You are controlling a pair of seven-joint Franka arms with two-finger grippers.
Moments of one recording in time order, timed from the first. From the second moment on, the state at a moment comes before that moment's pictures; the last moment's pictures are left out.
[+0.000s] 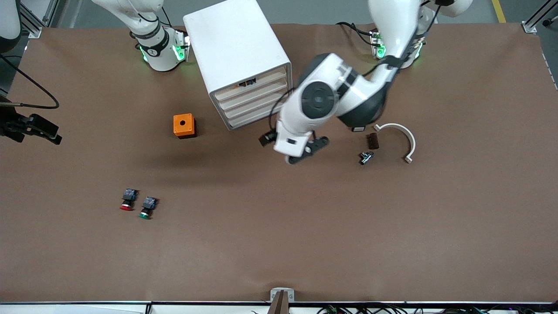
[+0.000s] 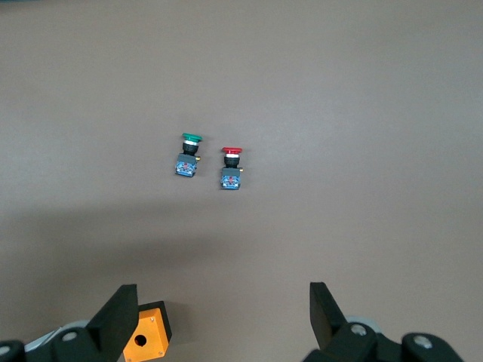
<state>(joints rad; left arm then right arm) -0.64 0.57 -0.01 -1.23 -0.31 1.79 -1.10 -0.17 0.03 0.08 -1.64 -0.02 1.74 0.00</state>
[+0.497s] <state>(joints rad) -0.45 0.39 -0.01 -1.24 -0.12 1.39 -0.62 -0.16 0.02 0.08 -1.63 -0.02 1.74 -0.01</state>
